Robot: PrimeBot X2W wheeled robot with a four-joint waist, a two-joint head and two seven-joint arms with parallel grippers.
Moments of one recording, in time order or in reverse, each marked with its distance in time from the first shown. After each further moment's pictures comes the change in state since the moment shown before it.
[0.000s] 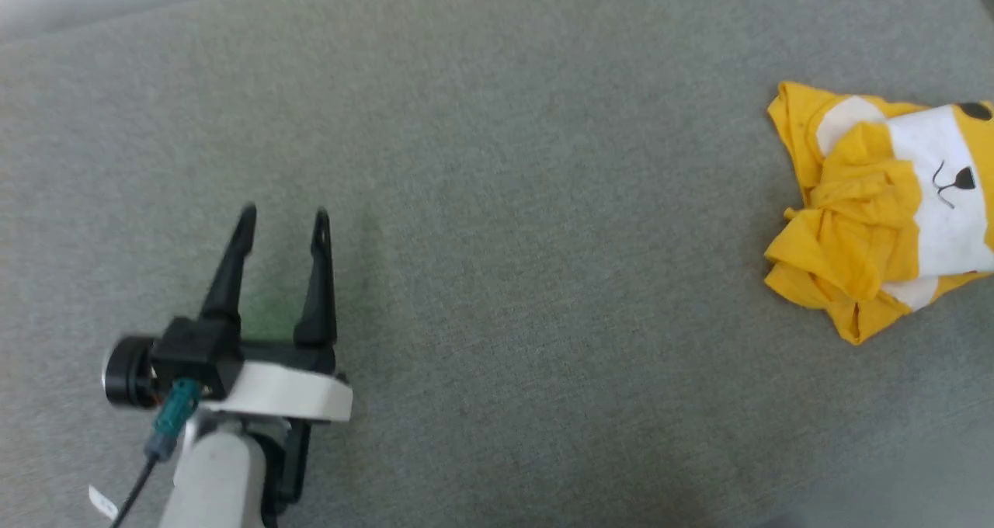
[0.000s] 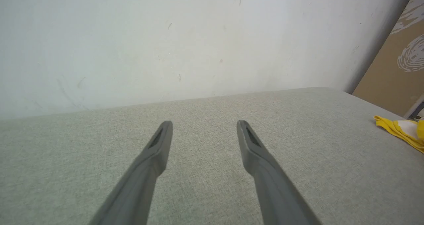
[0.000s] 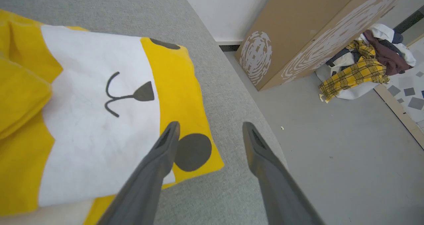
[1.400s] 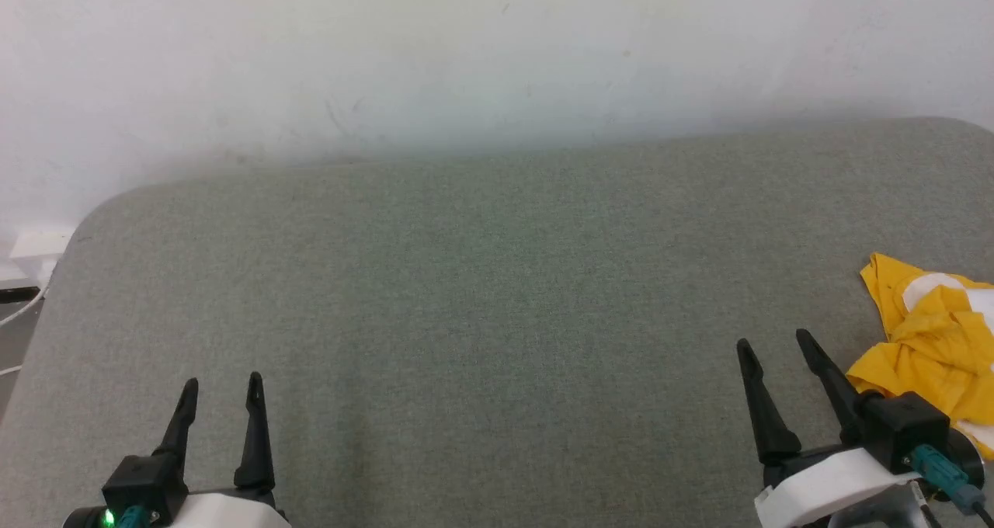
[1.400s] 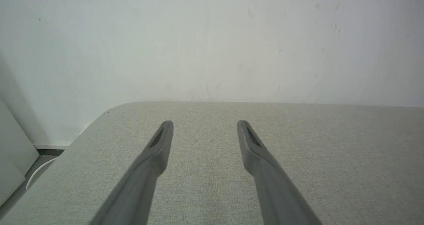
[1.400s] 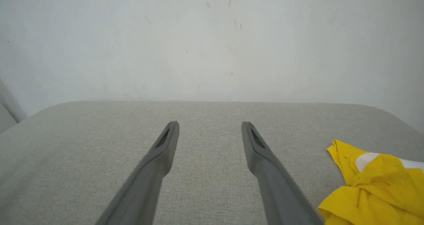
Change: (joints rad) left arm 0.287 -0.026 0.182 0.090 -0.021 -0.040 -0.001; right arm 0.654 0.377 0.212 -0.948 0.033 0.000 0.110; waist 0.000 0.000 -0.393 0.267
